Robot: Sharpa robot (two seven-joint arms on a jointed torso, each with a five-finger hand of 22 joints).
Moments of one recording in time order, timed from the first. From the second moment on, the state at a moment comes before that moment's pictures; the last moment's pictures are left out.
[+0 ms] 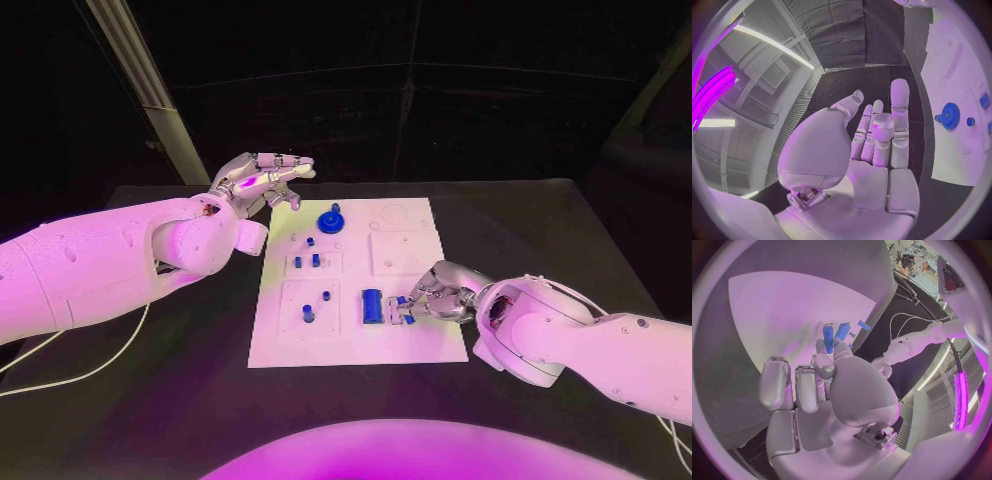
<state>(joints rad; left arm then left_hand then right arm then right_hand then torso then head) 1.26 -0.81 -0.16 1.40 0.07 -0.19 0.40 1.34 -0.09 0.33 0.00 0.06 0.97 0.19 0.12 0.07 1.01 0.12 0.27 0.07 1.36 0.02 1.22 0.75 0.18 1.27 0.12 0.61 0.77 0.94 -0.93 0.00 1.82 -1.24 -0.34 -0.48 1.36 0.09 -0.12 0.15 0.41 1.09 0.06 0.21 0.36 1.38 -0.02 1.08 1.17 1.47 -0.08 1.44 1.31 0.08 1.43 0.03 1.38 1.19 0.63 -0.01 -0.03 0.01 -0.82</state>
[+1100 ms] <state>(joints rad) 1.26 -0.81 -0.16 1.40 0.07 -0.18 0.39 1.34 -0.09 0.33 0.00 0.06 0.97 0.19 0.12 0.07 1.01 0.12 0.27 0.07 1.36 0.02 1.22 0.75 0.18 1.27 0.12 0.61 0.77 0.94 -0.85 0.00 1.76 -1.33 -0.29 -0.57 1.28 0.07 -0.14 0.22 0.40 1.13 0.05 0.23 0.37 1.39 -0.03 1.09 1.18 1.47 -0.09 1.44 1.31 0.08 1.43 0.02 1.38 1.19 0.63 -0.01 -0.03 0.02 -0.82</state>
